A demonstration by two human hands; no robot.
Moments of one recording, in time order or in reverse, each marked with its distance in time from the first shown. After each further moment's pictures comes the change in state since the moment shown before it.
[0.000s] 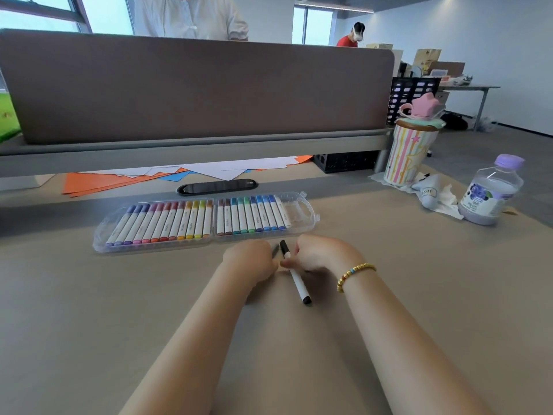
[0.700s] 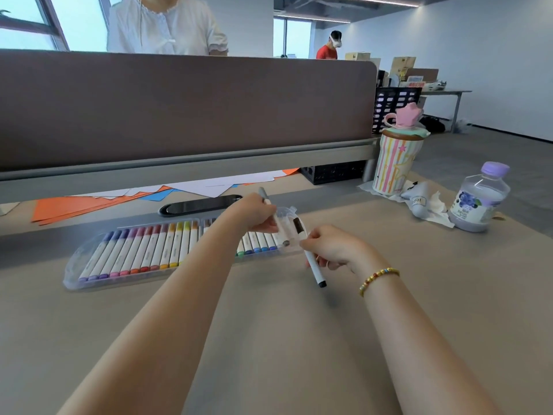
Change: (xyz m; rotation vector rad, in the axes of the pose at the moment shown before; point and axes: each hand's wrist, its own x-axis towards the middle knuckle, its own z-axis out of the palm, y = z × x) left_hand 0.081 0.011 -0.074 -0.826 -0.002 -0.015; right_hand 0.013 0.039 -0.030 0.637 0.127 0.090
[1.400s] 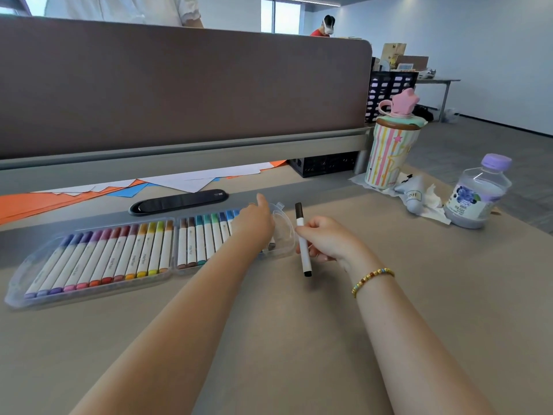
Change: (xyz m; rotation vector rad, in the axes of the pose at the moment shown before) left_hand 0.055 -0.023 0.062 0.699 0.204 0.114; right_hand 0.035 0.018 -0.007 0.284 0.139 0.011
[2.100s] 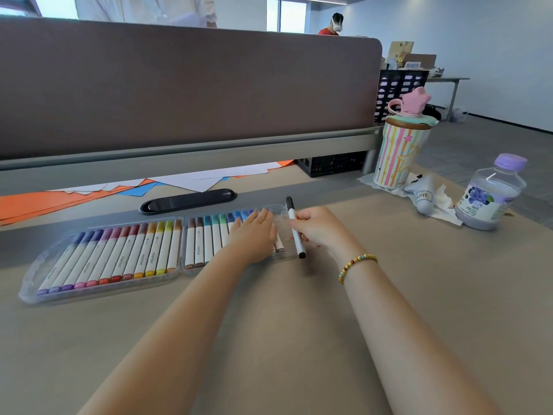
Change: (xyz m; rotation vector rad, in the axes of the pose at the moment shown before) left_hand -0.014 -0.034 0.006 0.155 -0.141 0.231; right_hand 0.021 -0.015 0.020 -0.122 0.056 -0.135
